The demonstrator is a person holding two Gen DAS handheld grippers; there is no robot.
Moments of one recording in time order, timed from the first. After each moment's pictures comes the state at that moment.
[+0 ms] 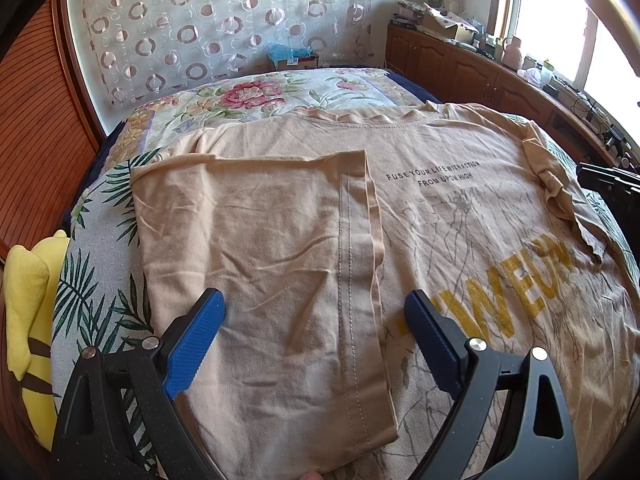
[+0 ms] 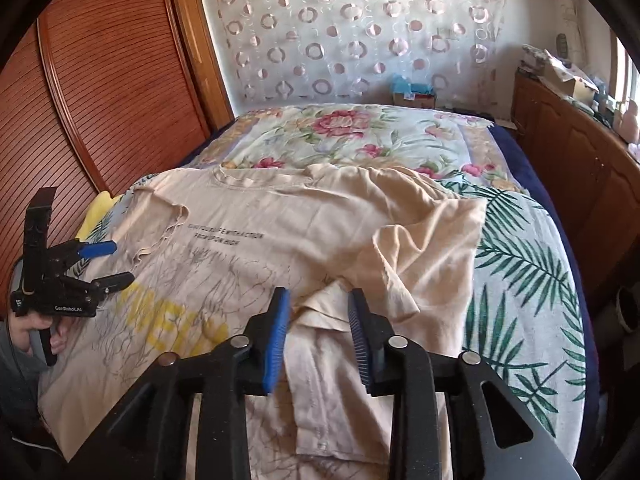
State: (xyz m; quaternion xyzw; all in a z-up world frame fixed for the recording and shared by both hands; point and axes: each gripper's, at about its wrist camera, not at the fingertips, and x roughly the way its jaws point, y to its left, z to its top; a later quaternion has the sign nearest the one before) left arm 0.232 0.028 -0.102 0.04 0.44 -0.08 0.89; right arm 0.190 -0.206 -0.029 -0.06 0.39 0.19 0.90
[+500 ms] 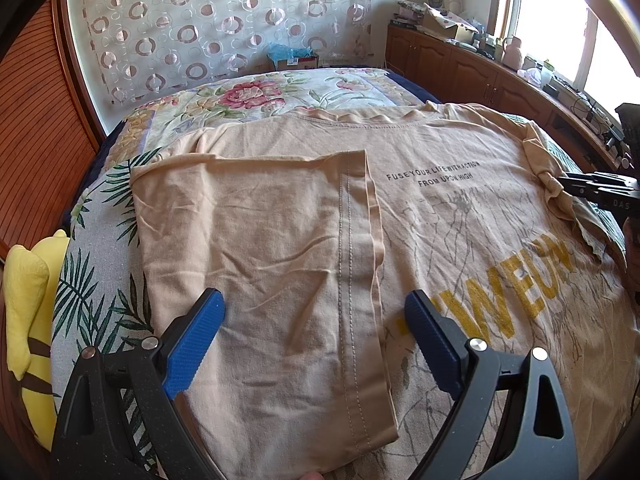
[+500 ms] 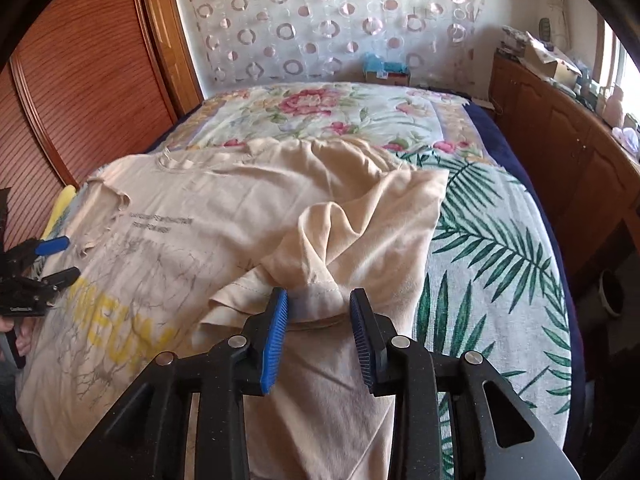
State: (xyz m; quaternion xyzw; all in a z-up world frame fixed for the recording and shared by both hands) left arm 0.232 0.028 -0.102 0.04 0.44 -0.08 0.89; right arm 0.218 -0.208 -0.046 -0.07 0.43 0.14 0.89
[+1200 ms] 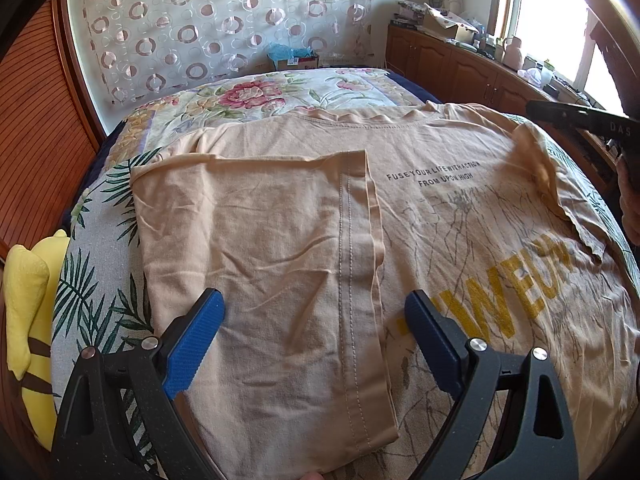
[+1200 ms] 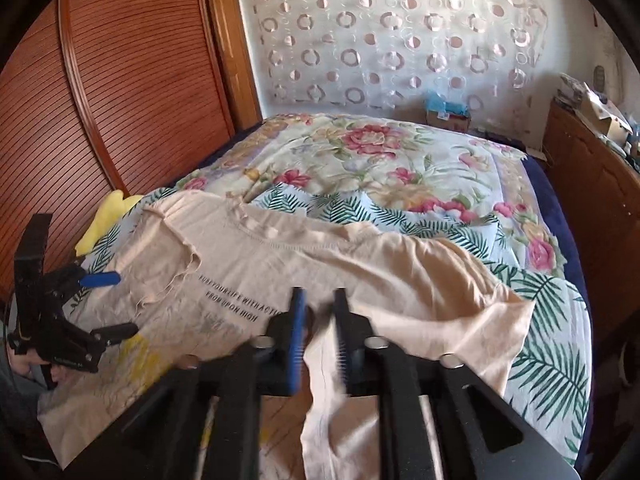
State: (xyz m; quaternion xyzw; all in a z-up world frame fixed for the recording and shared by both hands) left arm 0.232 0.028 -0.102 0.04 0.44 -0.08 0.89; right arm 0.258 -0.136 -0.016 -0.09 0.37 0.24 0.89
